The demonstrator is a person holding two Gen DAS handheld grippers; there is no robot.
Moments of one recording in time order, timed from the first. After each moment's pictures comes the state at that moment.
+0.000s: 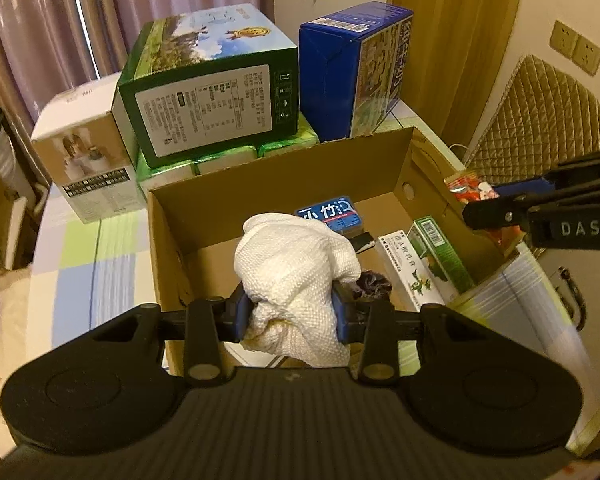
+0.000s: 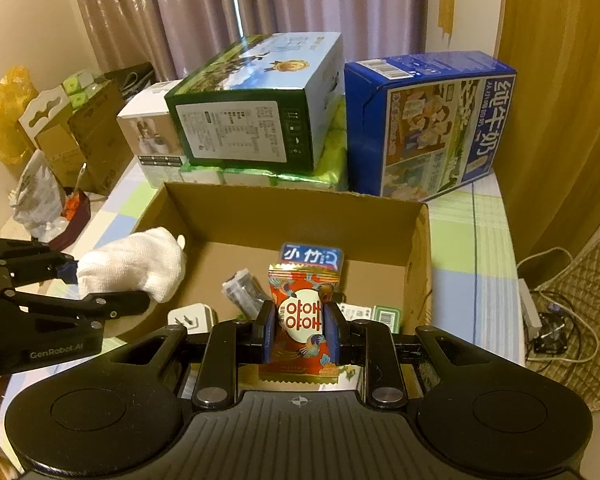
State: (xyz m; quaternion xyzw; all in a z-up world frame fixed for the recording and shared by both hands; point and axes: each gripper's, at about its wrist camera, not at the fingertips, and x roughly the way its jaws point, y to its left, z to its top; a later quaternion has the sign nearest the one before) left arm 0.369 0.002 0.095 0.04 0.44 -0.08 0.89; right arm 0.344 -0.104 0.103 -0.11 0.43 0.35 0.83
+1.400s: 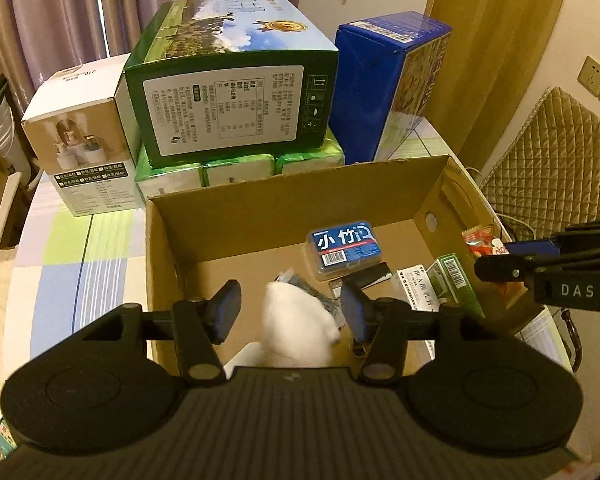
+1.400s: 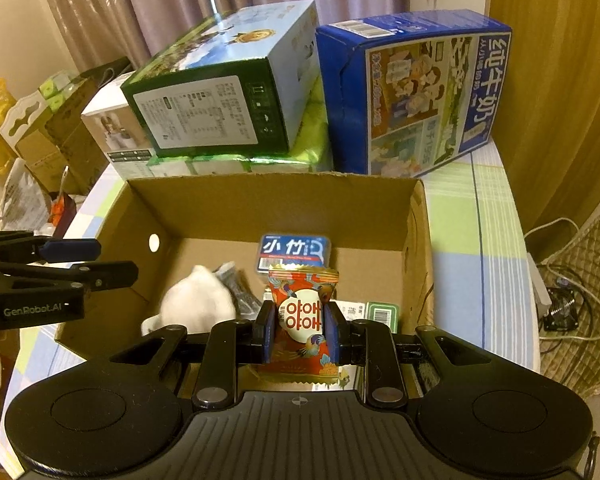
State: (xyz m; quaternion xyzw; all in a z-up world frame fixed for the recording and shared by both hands) left arm 0.414 0.021 0.078 -0.01 0.45 -0.06 0.89; right arm 0.382 -0.099 0.071 -0.09 0.46 0.32 0.82
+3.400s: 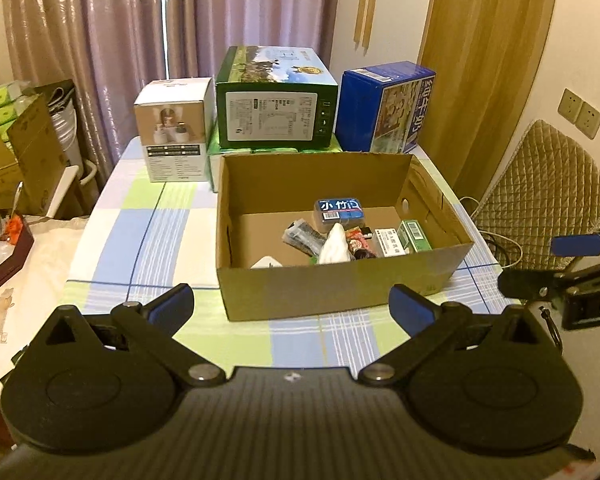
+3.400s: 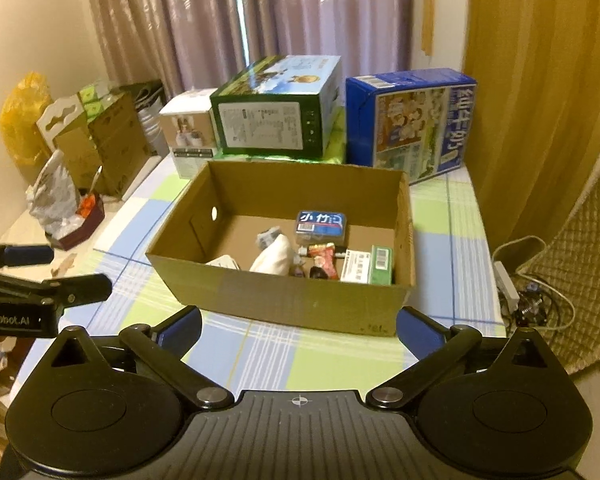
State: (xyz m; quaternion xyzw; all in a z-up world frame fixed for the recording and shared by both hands) left arm 0.196 0.008 0.140 -0.04 0.38 0.01 0.93; right arm 0.198 -0.170 0.136 -0.10 0.39 0.33 0.86
